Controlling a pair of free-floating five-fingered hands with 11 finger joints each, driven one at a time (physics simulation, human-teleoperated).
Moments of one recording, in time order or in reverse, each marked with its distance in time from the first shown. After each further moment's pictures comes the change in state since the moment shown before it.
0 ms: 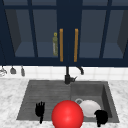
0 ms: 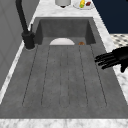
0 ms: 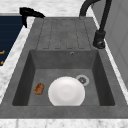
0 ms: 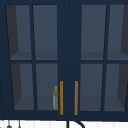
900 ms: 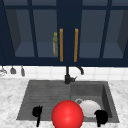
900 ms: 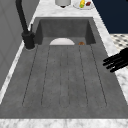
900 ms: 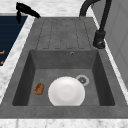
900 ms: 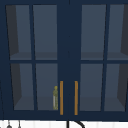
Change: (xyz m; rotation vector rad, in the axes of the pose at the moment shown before) left hand 0.023 0.027 0.021 -0.012 -0.017 0.241; right hand 0.000 0.000 0.000 0.000 0.000 0.000
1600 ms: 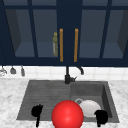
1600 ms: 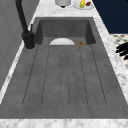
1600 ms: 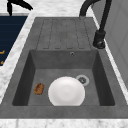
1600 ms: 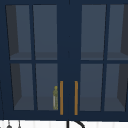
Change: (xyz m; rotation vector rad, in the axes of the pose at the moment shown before) left hand 0.064 0.042 -0.003 0.017 -0.050 -0.005; right hand 0.000 0.000 0.000 0.000 0.000 0.000
